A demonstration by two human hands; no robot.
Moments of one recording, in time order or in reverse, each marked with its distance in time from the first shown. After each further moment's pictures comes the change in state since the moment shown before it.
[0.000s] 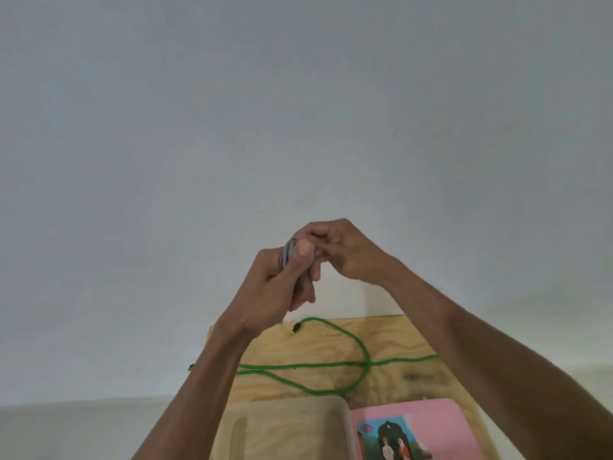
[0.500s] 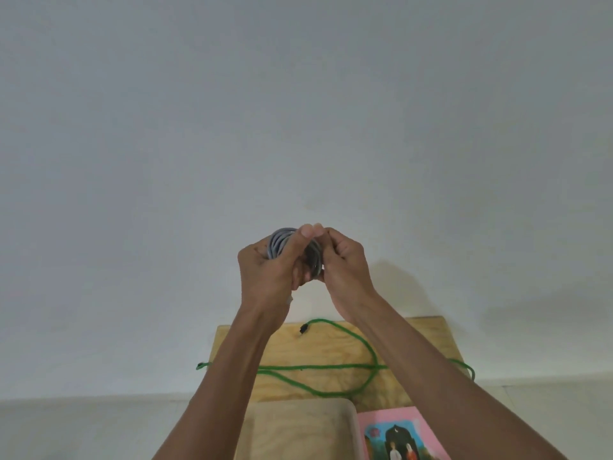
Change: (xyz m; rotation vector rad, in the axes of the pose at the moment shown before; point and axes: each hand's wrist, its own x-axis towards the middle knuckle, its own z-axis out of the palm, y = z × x) left_hand 0.013 -0.002 0.007 -0.254 0.545 -0.081; right_hand -0.008 -0.001 0.058 0.442 0.540 0.063
